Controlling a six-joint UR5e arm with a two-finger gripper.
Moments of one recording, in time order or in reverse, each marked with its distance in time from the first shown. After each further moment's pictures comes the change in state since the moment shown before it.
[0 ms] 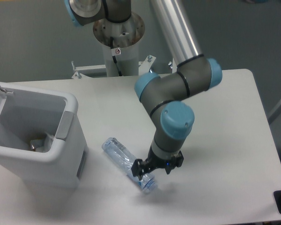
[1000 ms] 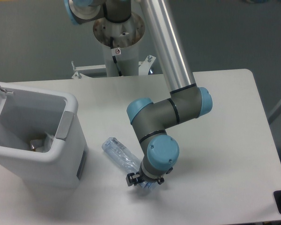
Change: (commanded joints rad) arm -0.037 -0.054 -0.001 -0.065 0.055 -0.023
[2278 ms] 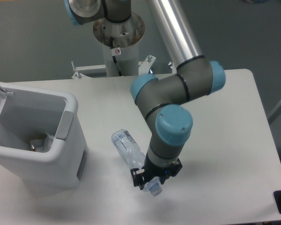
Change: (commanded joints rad) arm 0.060 0.196 0.115 0.011 -0.233 0.100
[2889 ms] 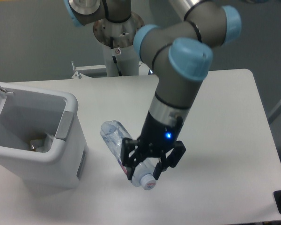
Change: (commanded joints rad) arm 0.011 0.146 0.054 0.110 -0.313 0.039
